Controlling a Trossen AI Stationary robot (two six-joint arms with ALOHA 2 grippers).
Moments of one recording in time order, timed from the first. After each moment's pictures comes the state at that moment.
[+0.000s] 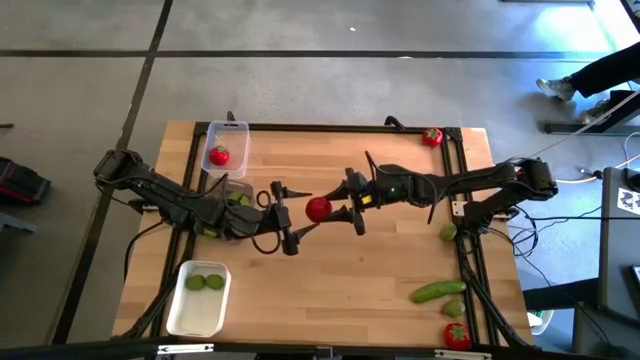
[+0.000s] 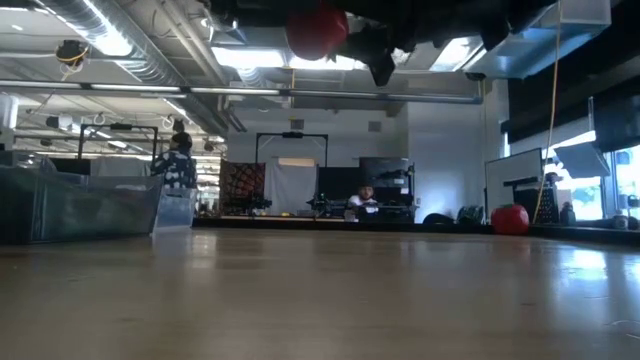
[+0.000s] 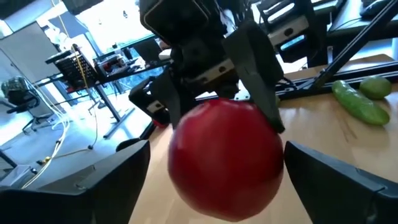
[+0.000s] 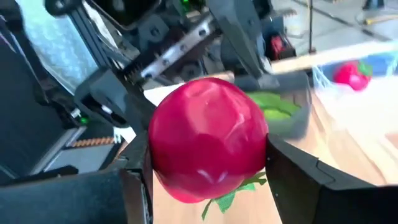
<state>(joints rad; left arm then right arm) -0.32 1.37 0.80 0.38 -0.69 0.21 -0.02 1.46 0.89 0.40 -0.21 0.23</state>
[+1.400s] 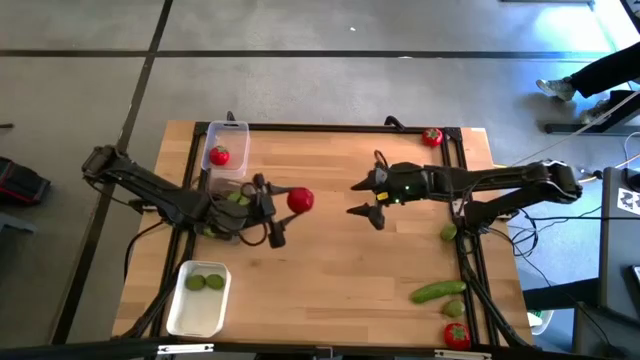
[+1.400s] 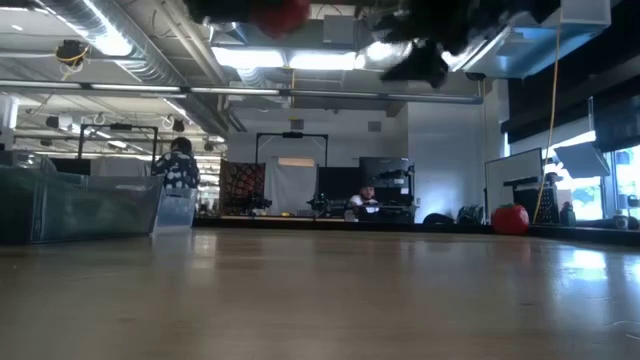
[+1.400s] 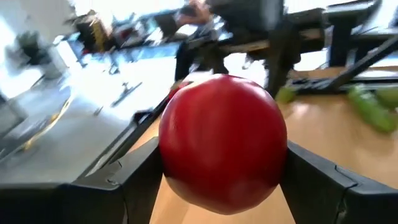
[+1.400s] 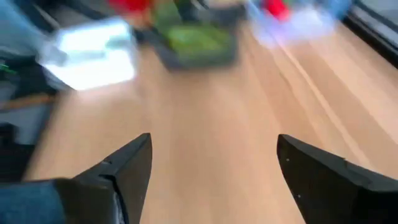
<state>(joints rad) -0.34 1.21 0.80 0.12 -0.78 0.00 -0.02 1.23 0.89 -0.17 0.00 0.21</state>
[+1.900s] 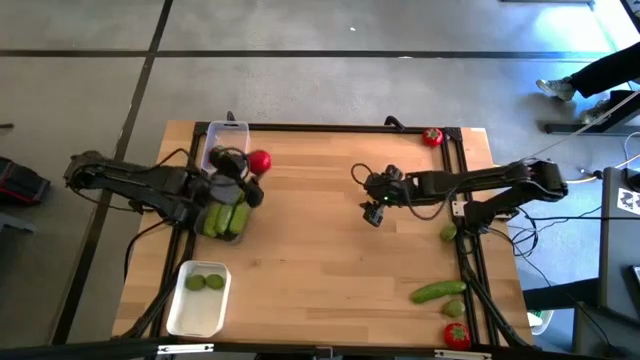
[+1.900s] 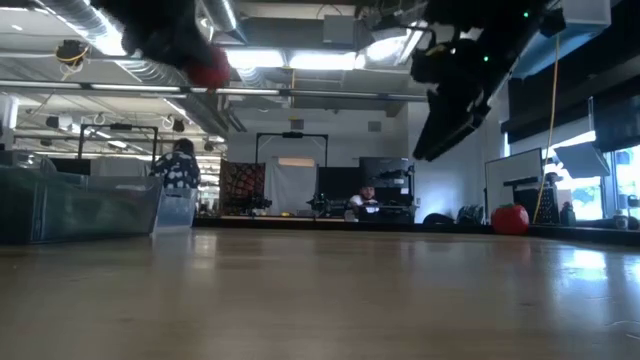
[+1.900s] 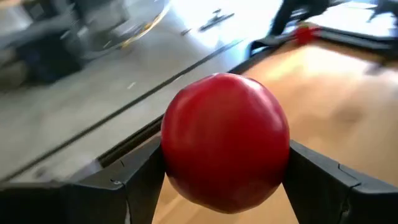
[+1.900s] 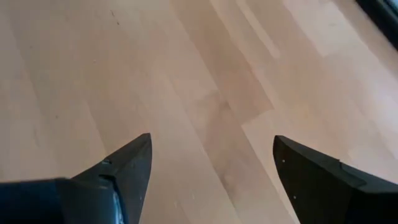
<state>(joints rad) -0.14 0.92 0.80 -0.58 -0.93 -0.49 -0.02 1.37 0.89 -0.48 0.29 0.34</state>
